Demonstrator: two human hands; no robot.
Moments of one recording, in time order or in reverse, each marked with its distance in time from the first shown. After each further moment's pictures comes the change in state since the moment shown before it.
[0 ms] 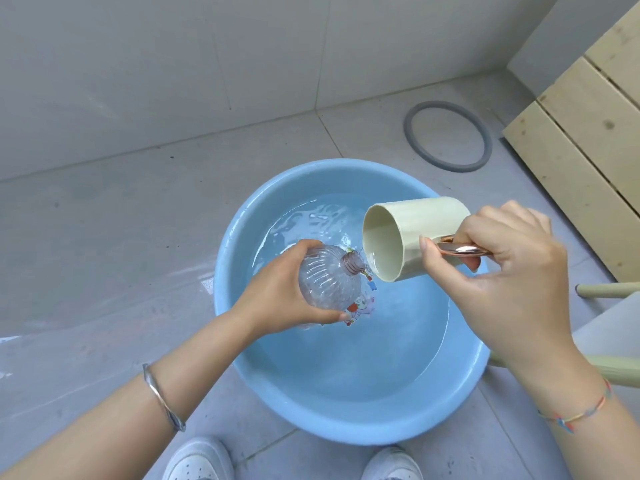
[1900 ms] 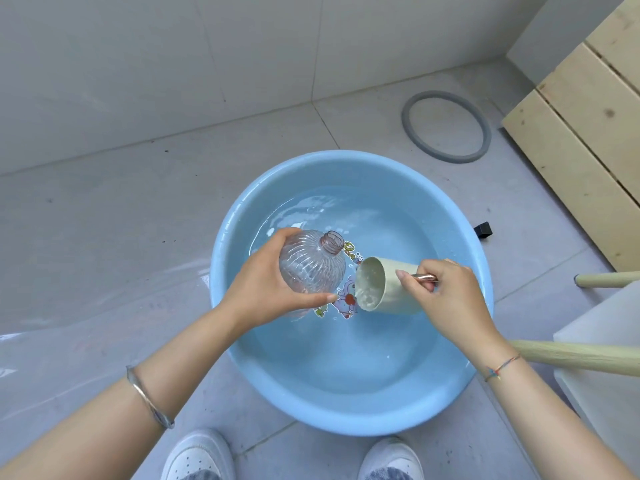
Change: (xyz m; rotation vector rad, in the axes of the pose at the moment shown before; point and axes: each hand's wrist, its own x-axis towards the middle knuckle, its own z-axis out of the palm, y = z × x) left_hand -0.003 -0.008 -0.003 -0.116 0.103 -0.029; right_hand -0.059 0.060 0.063 0.176 -0.411 0.451
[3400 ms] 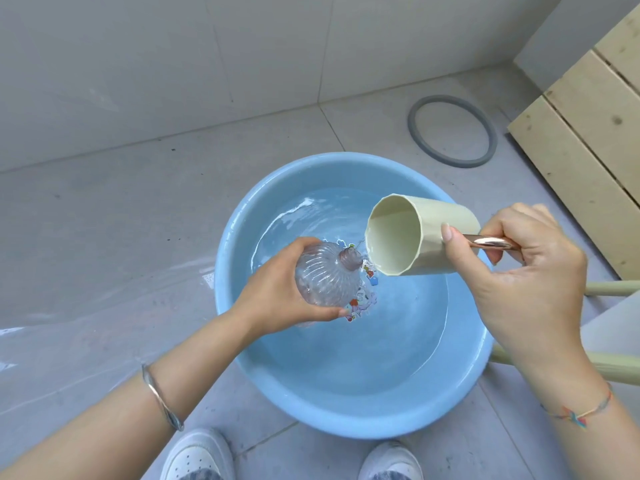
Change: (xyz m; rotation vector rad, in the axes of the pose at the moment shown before) left_hand -0.003 -0.001 0.009 0.039 -0.065 0.021; right_hand -0.007 -0.073 -0.062 0.051 0.424 -0.298
